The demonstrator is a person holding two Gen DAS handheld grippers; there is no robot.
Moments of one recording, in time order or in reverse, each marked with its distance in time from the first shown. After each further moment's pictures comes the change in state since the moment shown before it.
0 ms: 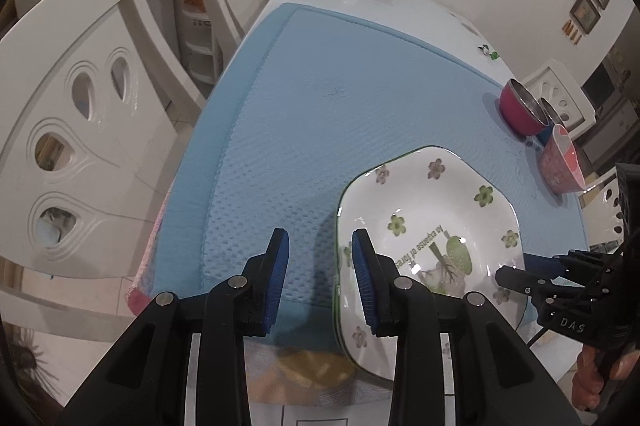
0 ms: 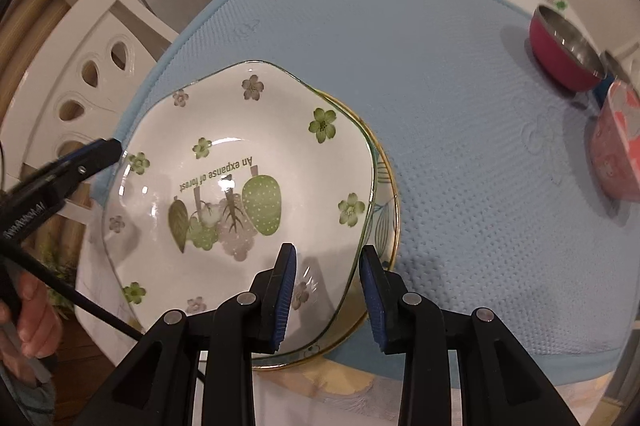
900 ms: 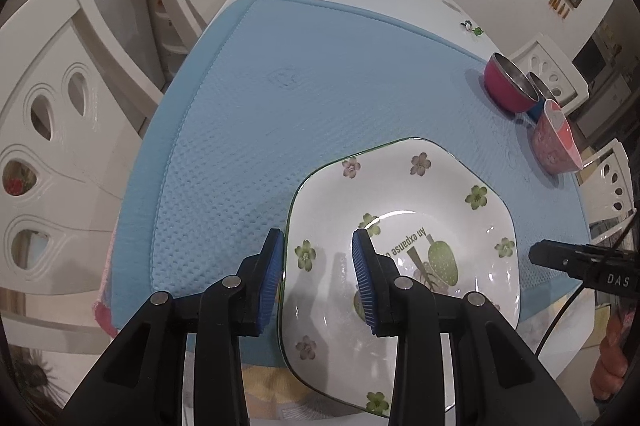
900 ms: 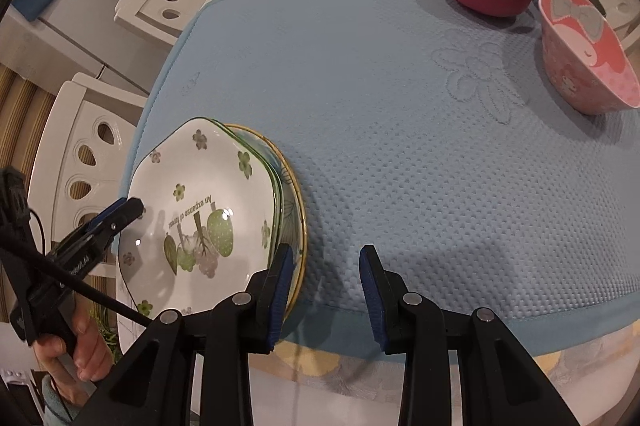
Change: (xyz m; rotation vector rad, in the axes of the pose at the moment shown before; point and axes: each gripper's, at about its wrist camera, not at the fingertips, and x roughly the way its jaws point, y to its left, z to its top) left arm 0.021 -0.031 0.007 0.065 0.049 -0.019; right arm -0.037 -0.076 -0.026 0.258 -0.042 0.081
